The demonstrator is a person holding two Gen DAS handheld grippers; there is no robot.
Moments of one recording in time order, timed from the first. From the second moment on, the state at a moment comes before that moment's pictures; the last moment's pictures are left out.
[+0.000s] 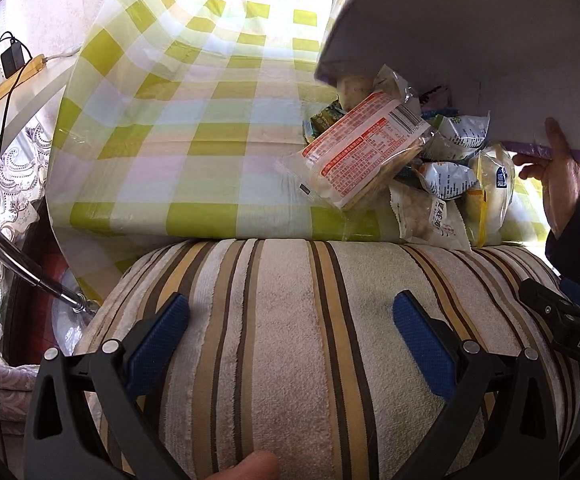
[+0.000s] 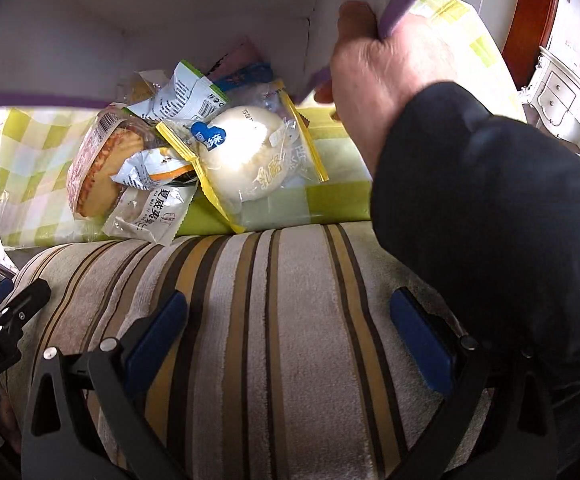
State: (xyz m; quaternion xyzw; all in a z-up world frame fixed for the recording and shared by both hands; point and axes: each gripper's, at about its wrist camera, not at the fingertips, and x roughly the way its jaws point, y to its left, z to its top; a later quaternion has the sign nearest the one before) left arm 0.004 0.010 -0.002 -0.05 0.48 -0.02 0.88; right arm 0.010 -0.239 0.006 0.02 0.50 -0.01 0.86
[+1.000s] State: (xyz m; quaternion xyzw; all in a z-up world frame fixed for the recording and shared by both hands) left arm 0.006 0.000 0.004 -0.03 0.48 -0.05 0.87; right arm 0.012 -0.241 0.005 0.03 0.51 -0.01 0.86
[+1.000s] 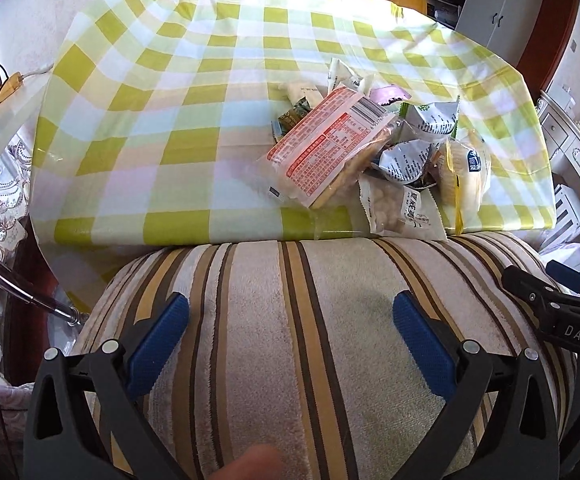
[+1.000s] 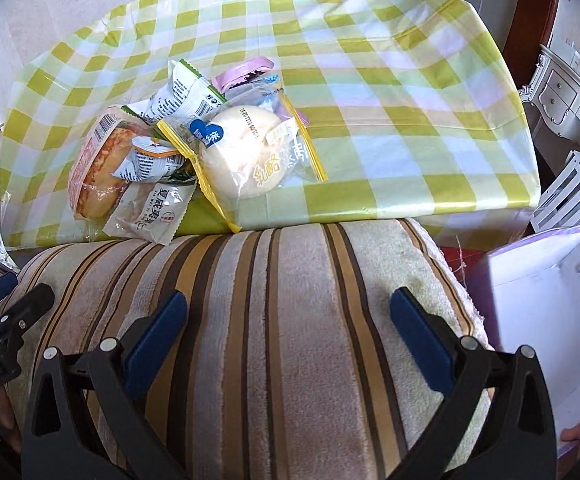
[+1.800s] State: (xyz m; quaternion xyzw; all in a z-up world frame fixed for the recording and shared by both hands) left arm 0.006 -0.003 0.005 -0.03 0.48 -0.04 0.88; right arm 0.014 -0.240 0.005 0.03 0.51 -0.01 0.86
